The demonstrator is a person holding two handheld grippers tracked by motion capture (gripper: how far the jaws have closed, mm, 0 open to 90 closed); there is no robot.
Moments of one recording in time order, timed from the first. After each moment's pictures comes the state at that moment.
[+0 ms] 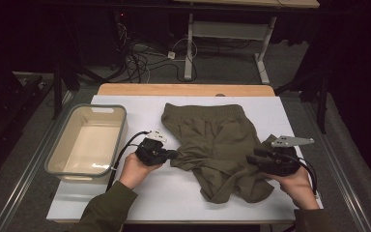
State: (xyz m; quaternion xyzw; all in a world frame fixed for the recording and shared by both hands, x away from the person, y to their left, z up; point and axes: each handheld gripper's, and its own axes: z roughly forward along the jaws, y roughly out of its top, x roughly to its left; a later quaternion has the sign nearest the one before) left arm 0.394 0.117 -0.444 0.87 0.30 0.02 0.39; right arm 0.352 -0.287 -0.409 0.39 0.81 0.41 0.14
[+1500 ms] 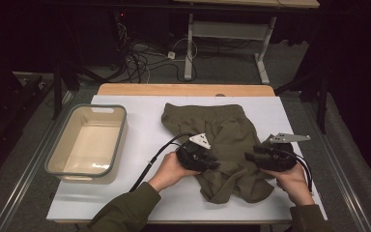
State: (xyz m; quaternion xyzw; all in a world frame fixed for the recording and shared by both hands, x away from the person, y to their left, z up) left arm 0.388 0.007 -0.429 0.90 0.16 -0.05 0.41; right arm 0.369 -0.290 -0.422 0.41 0.80 0.41 0.14
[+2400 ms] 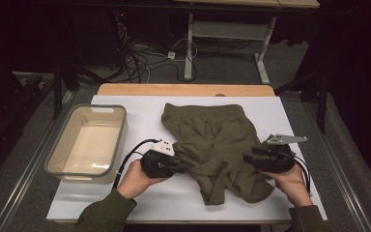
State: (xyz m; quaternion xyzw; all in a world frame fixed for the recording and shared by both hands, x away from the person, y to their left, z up) left arm 0.347 0.102 -0.419 0.89 0.19 -0.03 0.42; right arm 0.367 -0.284 -0.424 0.41 0.81 0.40 0.14
